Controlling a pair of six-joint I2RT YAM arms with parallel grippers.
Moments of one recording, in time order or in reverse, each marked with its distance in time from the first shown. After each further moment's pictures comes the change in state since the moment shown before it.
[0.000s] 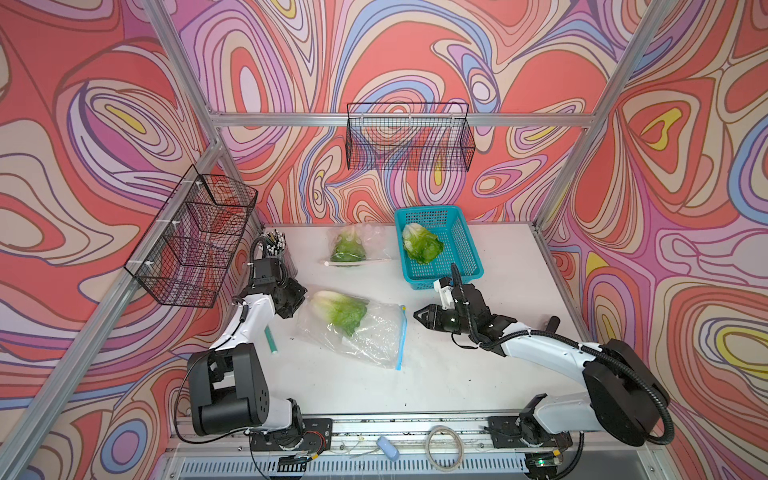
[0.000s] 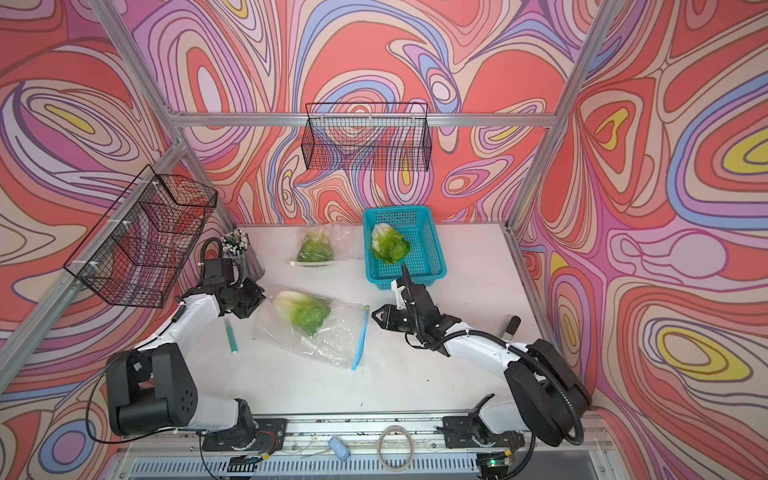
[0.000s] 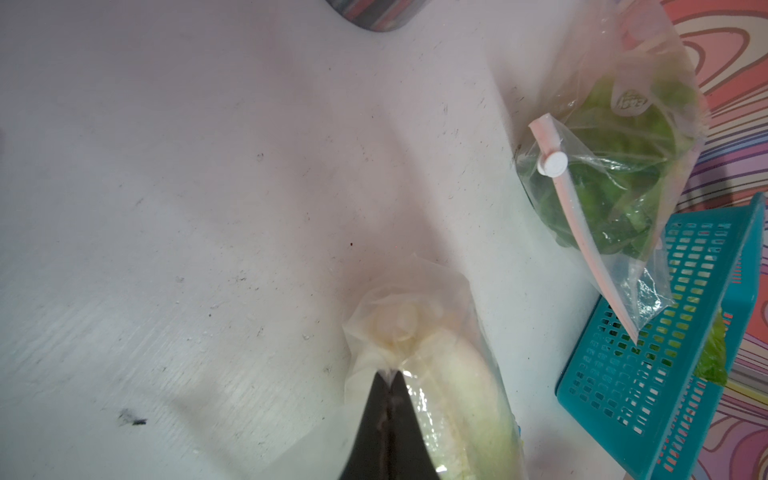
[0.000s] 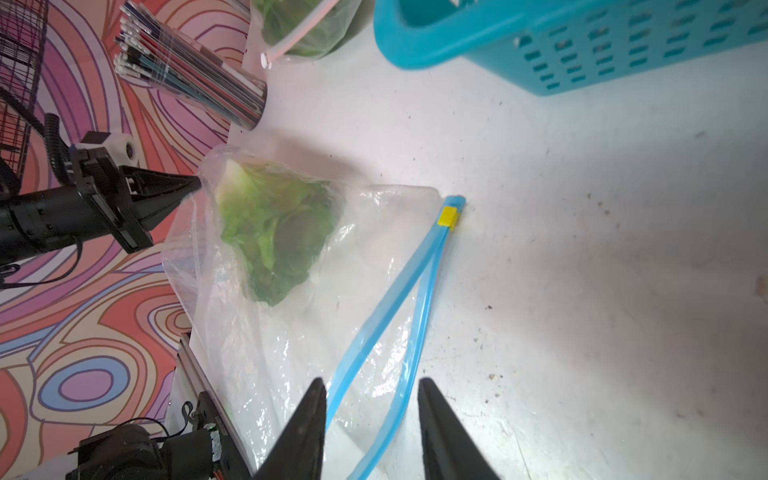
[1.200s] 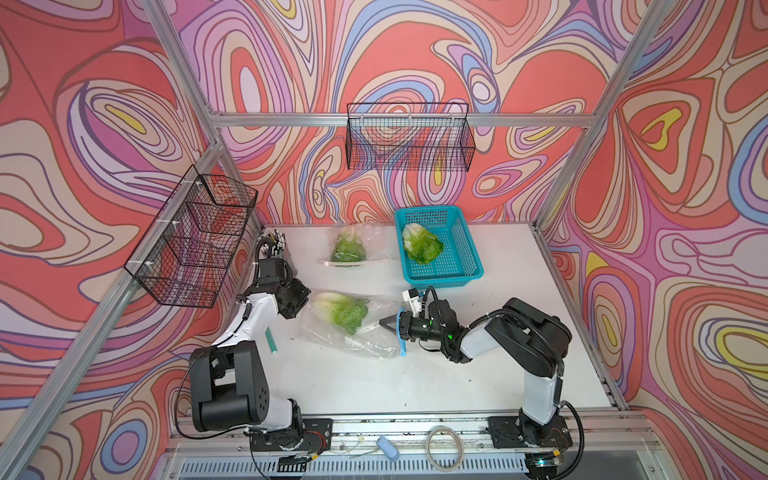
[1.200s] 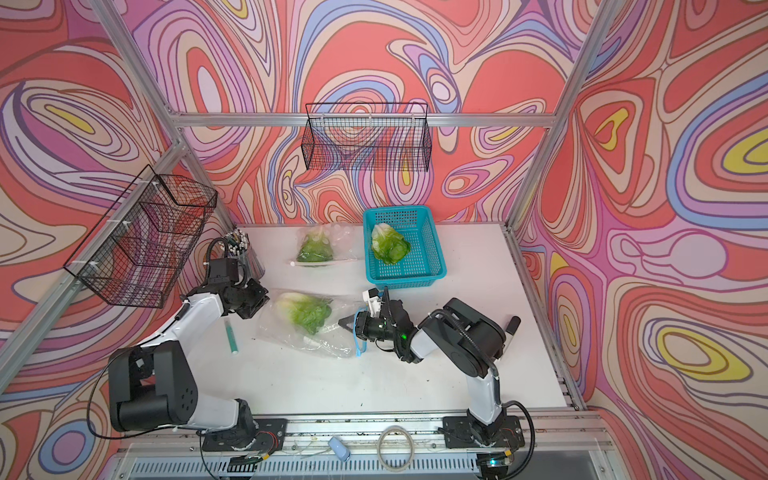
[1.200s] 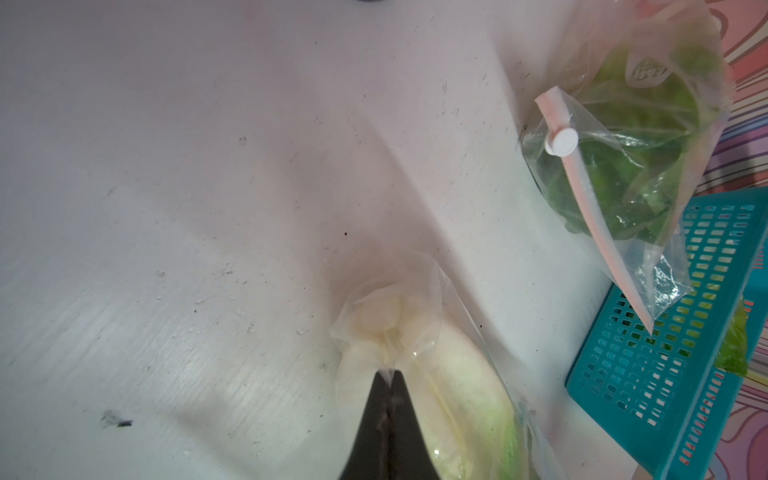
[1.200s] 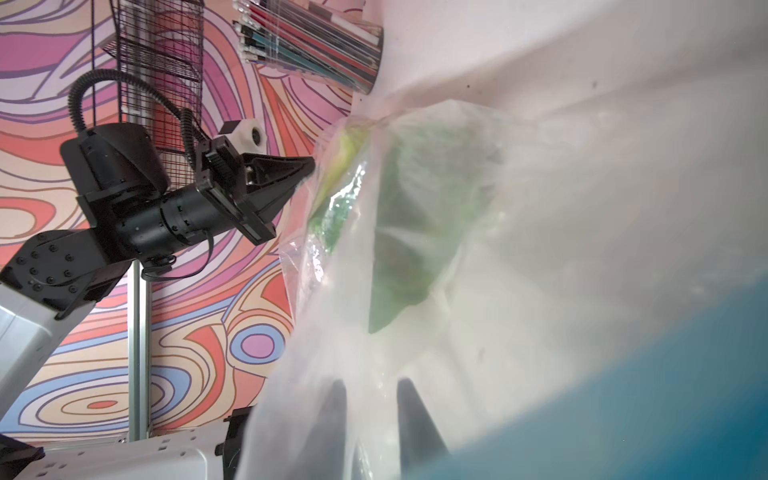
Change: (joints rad) left arm -0.039 0.021 0.000 -0.001 -0.004 0.008; right arm 0.116 0.562 0.013 0.948 -0.212 0.444
